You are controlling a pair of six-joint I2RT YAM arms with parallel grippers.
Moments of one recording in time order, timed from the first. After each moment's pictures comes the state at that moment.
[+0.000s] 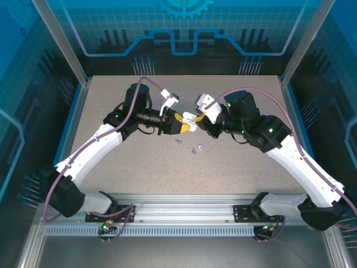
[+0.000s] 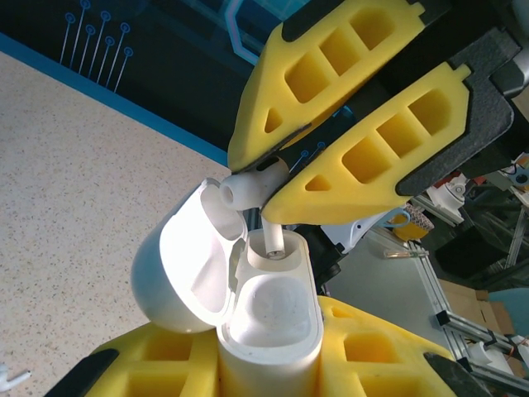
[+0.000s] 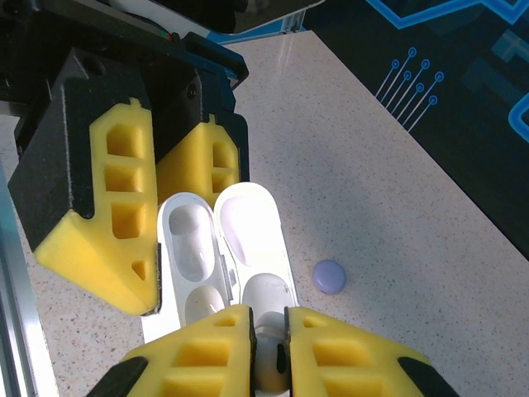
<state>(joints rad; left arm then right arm) -0.47 1.37 1.24 -0.30 1.11 -0.17 0.73 1.20 1.48 -0.84 -0.13 -0.31</state>
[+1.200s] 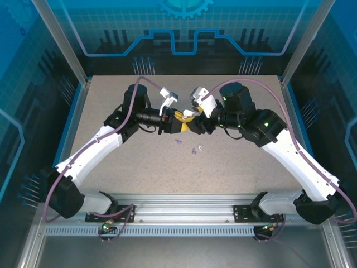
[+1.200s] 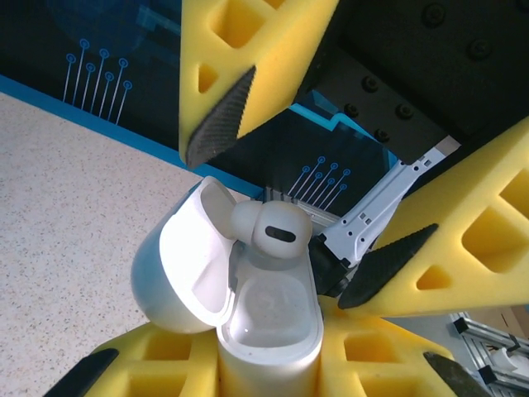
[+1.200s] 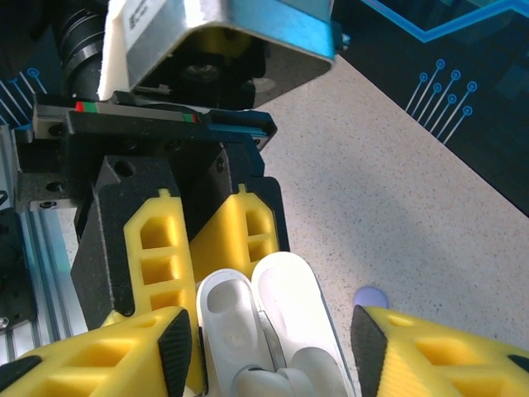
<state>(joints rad) -0.47 1.36 1.19 -0.14 1.11 -0.20 0.74 1.27 1.57 -0.82 -0.19 -0.18</state>
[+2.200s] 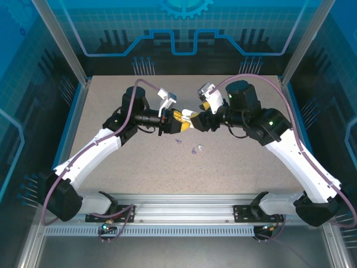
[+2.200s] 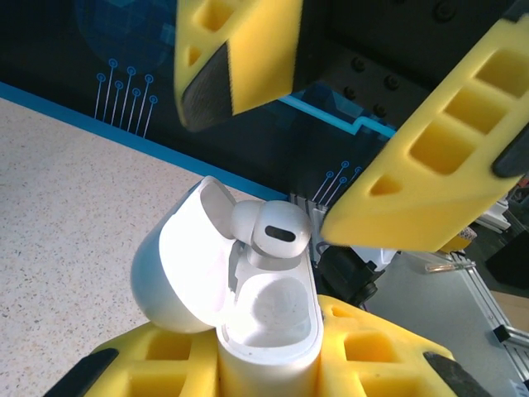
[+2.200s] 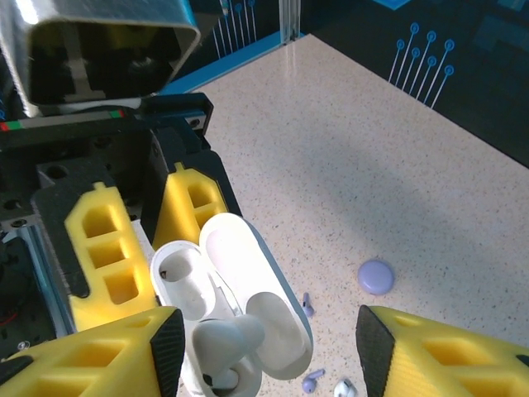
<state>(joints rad) -0.47 1.33 1.15 -0.10 1.05 -0.16 0.67 1.26 1.57 -0.86 -0.21 -0.06</state>
